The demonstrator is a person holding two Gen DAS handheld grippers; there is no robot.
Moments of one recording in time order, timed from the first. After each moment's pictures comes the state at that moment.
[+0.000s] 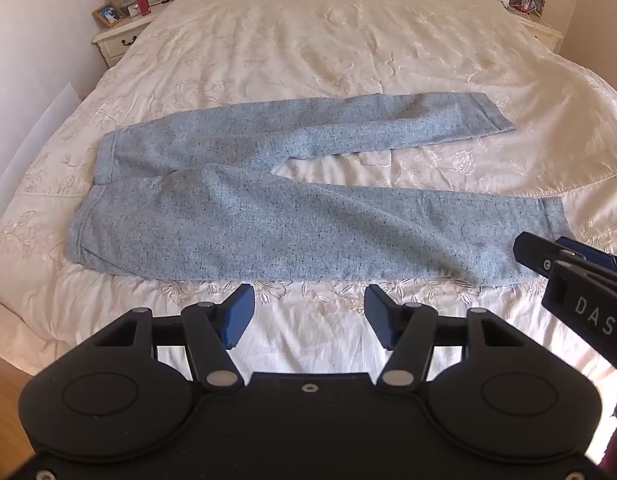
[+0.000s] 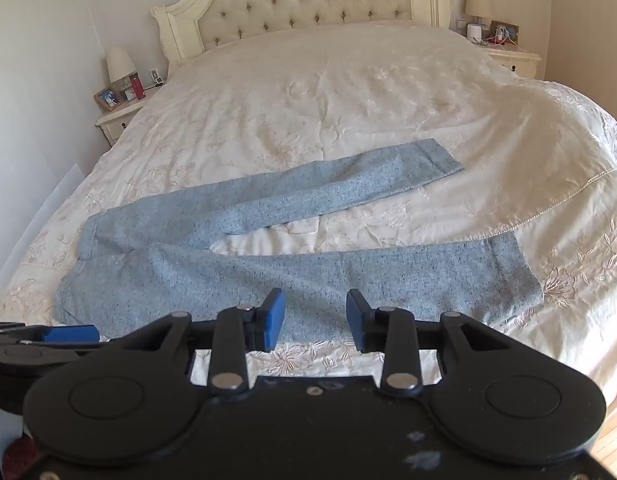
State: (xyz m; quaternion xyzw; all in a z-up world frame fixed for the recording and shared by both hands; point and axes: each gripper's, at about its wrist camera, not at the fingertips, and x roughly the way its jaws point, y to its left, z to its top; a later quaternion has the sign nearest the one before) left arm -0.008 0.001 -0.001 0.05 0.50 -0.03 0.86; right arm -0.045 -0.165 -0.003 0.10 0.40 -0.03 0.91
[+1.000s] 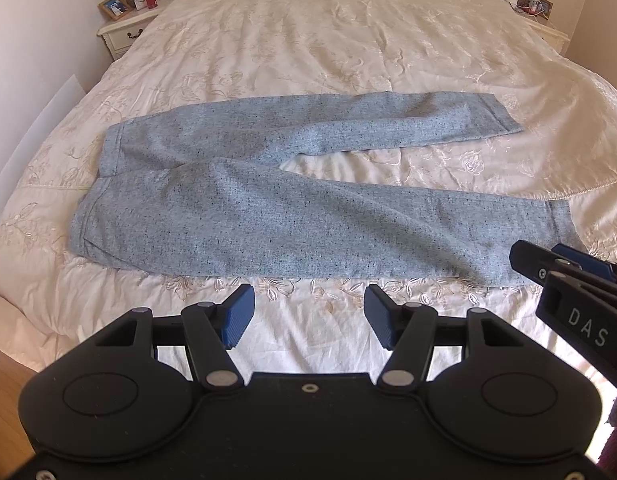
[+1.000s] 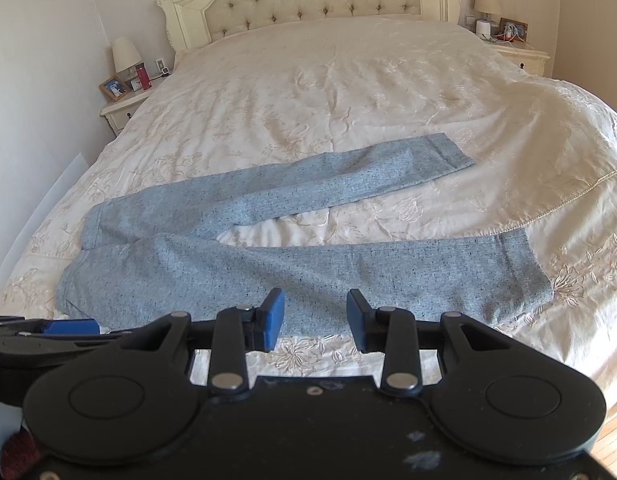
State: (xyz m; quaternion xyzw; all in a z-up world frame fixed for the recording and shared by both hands) left arm -0.006 0.012 -0.004 0.04 0.51 -0.03 0.86; right arm -0.038 -0.162 -0.008 0.10 0.42 -0.02 0.90
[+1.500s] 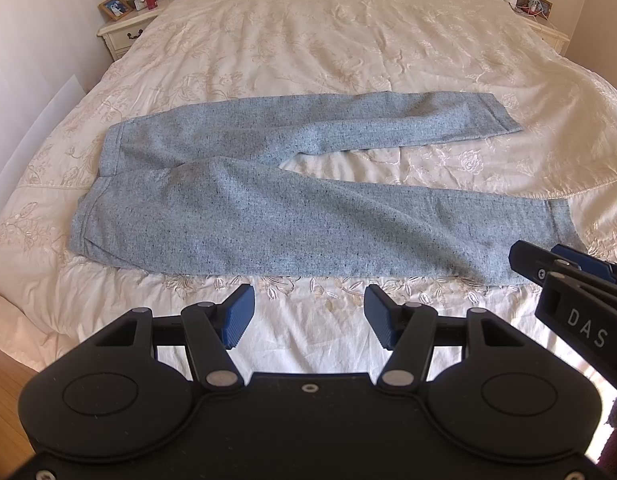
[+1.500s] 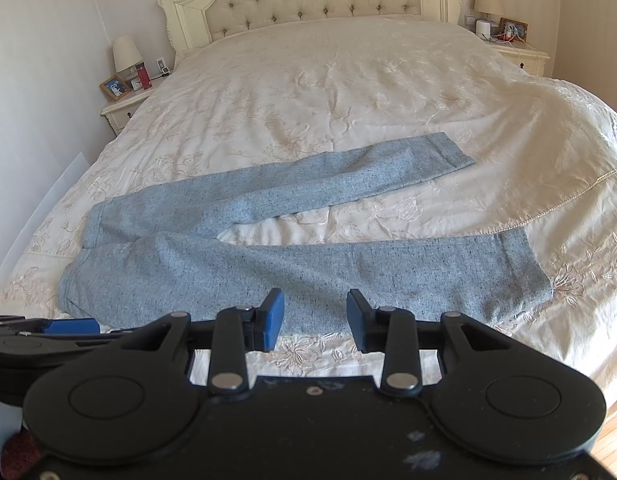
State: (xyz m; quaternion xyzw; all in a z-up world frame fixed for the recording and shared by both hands) left arm -0.006 0.013 -0.004 0.04 0.51 -0.03 0.86; right arm -0.039 -0.159 -0.008 0.10 0.42 -0.02 0.90
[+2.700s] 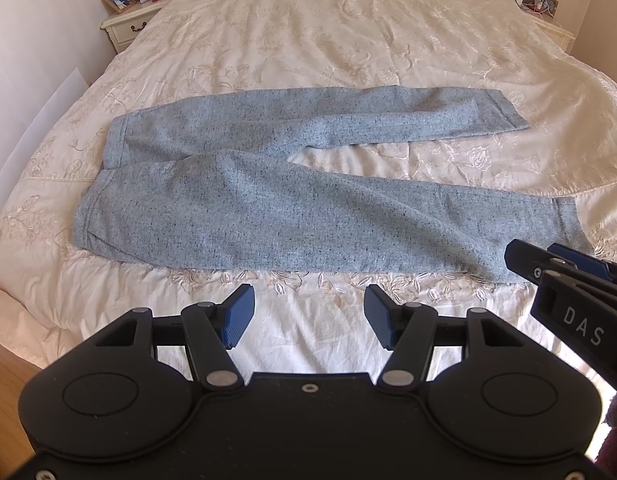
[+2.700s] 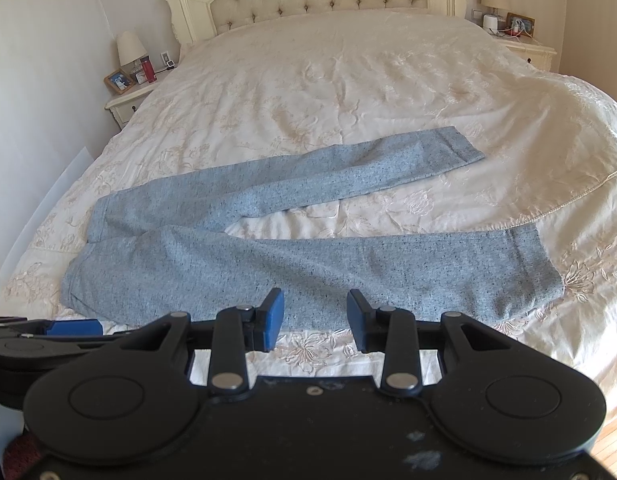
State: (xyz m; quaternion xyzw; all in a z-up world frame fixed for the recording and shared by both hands) left arm -0.004 0.025 -0.007 0.04 0.51 -0.02 0.86; right arm -0.033 -0.151 -0.014 0.10 0.42 -0.01 0.90
